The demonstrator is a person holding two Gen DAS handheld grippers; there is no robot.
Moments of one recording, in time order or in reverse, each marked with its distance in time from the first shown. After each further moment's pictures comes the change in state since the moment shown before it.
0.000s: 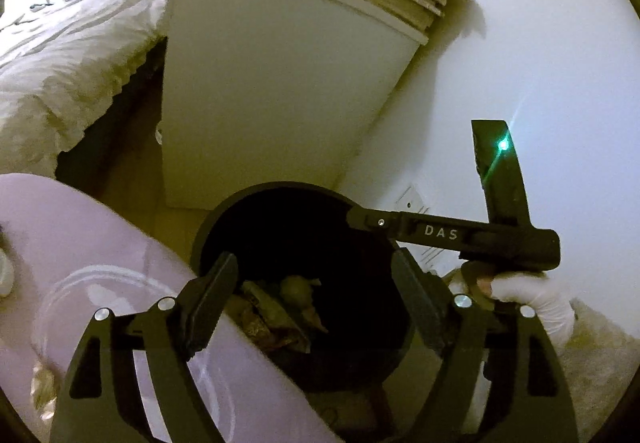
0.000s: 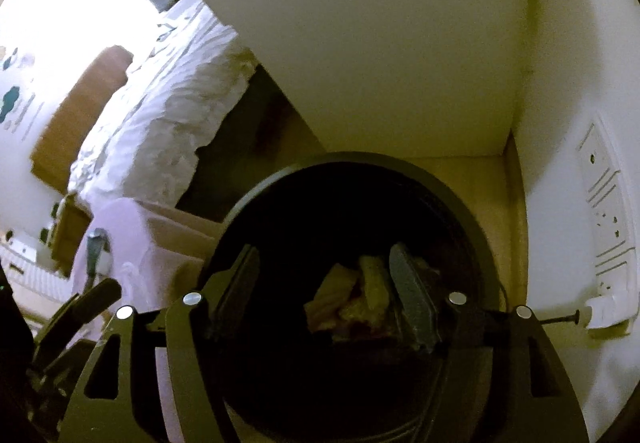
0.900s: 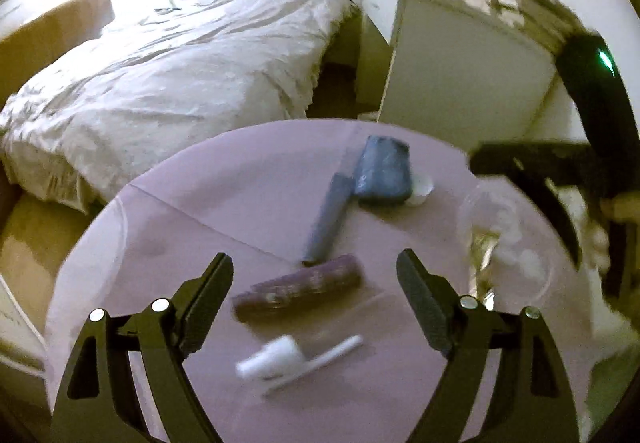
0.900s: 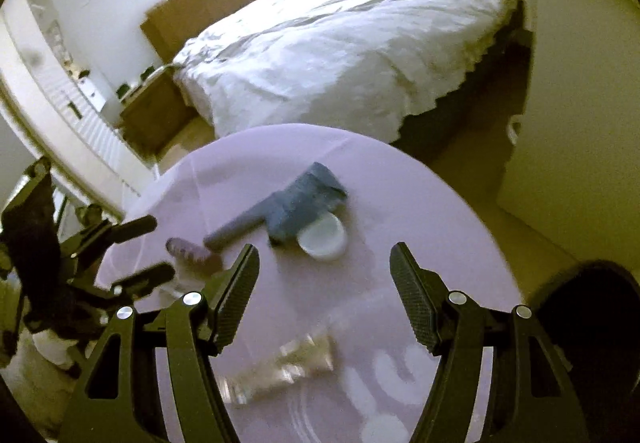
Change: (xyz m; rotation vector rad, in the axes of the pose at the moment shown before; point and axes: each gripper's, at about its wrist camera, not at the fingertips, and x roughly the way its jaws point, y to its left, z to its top) left arm -0.176 0.223 -0.066 -0.024 0.005 0.454; right arm 0.082 0.313 -0.033 -0.514 0.133 0.243
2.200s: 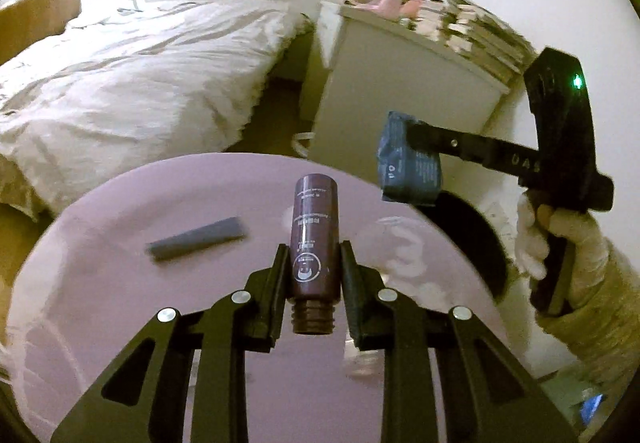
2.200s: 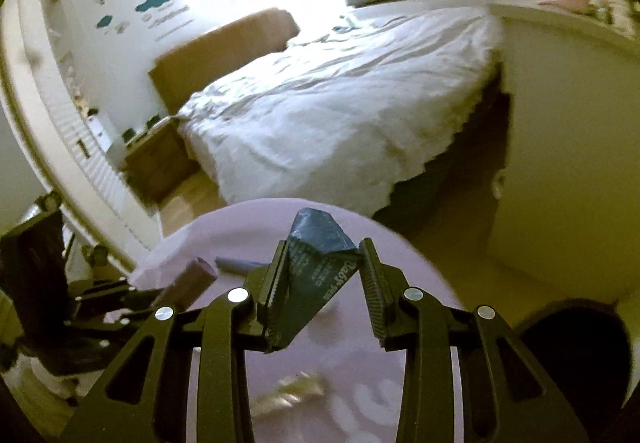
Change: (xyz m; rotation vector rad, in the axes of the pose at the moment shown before) left arm -0.034 -0.055 0.025 -0.055 -0.058 -0.227; right arm -0.095 -0.027 -0.003 -0.004 -0.268 -0.040
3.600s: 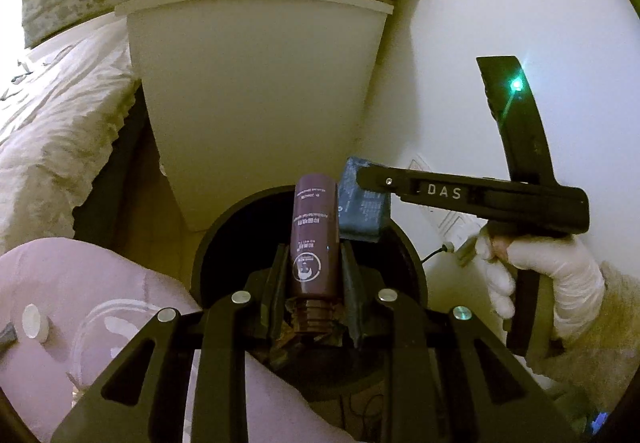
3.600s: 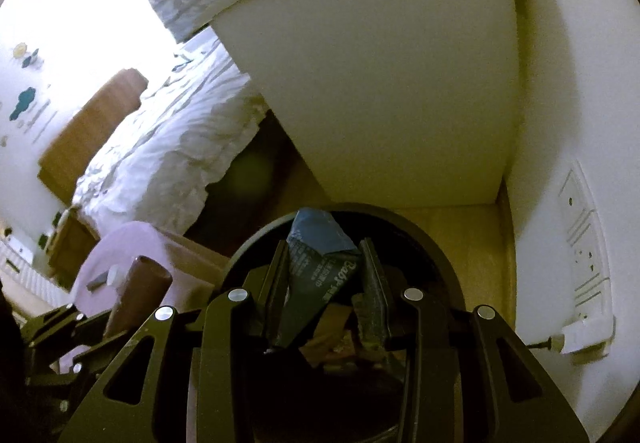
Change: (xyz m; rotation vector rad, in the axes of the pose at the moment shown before) left arm 0.135 -0.250 0.018 0.303 0.077 -0.130; right arm -0.123 -0.233 -0.118 0.438 -0.018 -0.319
